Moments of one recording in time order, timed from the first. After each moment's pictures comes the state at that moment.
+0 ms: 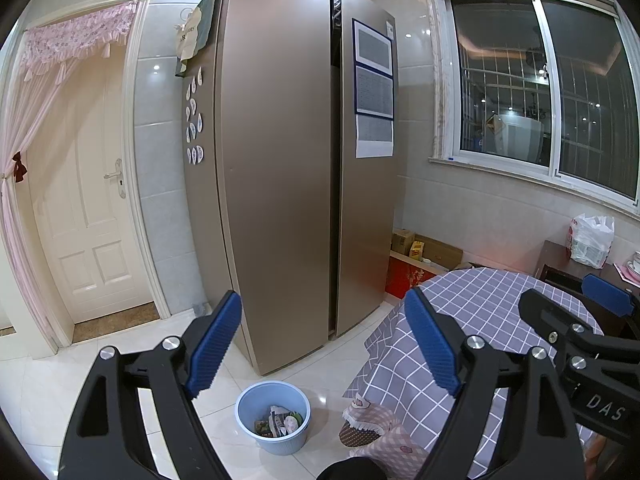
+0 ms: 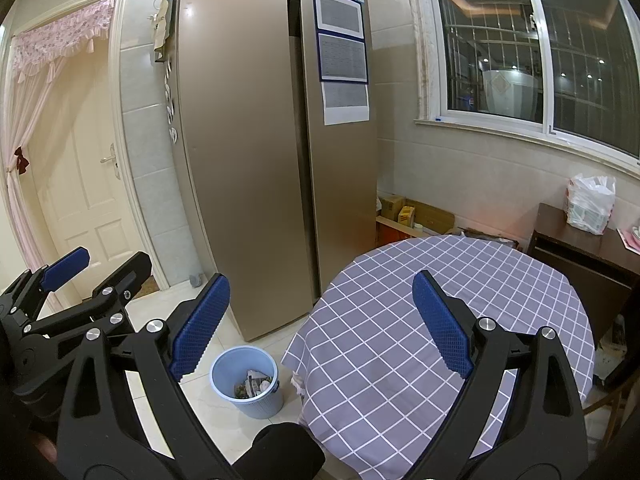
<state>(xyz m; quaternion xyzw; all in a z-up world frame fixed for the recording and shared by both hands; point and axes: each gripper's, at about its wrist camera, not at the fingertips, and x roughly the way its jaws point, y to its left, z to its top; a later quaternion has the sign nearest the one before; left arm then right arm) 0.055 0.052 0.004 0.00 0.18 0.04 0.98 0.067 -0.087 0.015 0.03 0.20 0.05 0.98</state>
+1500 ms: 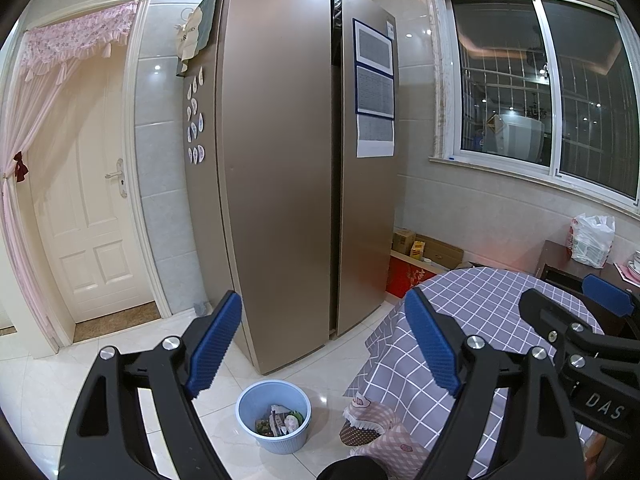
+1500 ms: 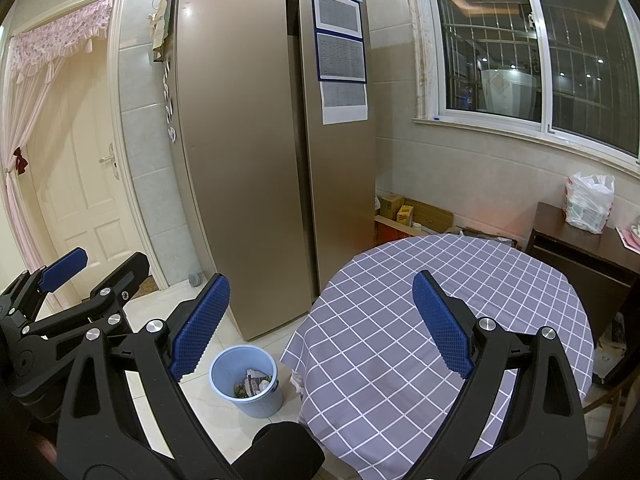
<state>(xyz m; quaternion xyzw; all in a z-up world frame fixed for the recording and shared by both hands) 0.053 0.054 -0.001 0.00 0.18 0.04 0.98 0.066 -0.088 0.014 0.03 0.20 0.05 0.98</state>
